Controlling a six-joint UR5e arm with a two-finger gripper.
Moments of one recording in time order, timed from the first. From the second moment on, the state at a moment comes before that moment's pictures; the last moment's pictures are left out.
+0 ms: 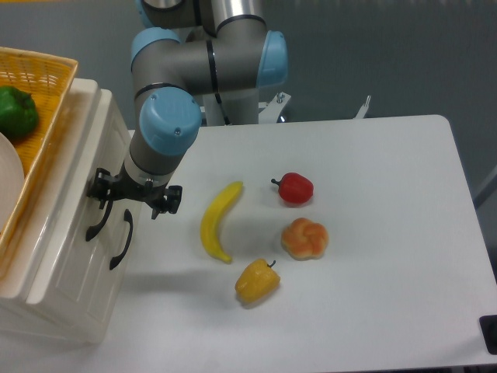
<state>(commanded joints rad) 2.18 -1.86 -1.55 -1.36 1.15 0.20</state>
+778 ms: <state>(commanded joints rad) 2.19 -1.86 -1.55 -1.36 1.16 0.20</state>
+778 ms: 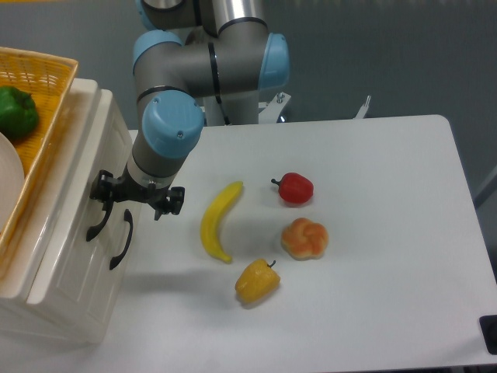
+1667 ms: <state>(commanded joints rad) 2.23 -1.86 -1.54 -1.36 1.19 0.21</state>
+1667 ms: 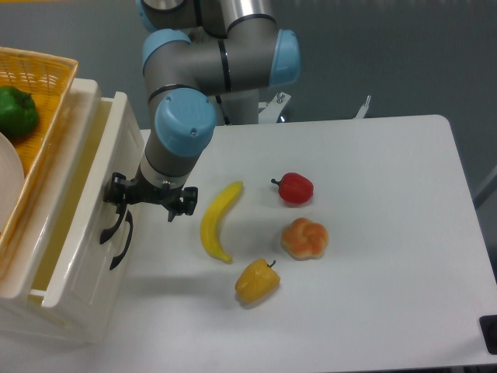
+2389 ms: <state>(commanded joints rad) 2.29 -1.86 -1.54 -1.37 1.21 0.21</state>
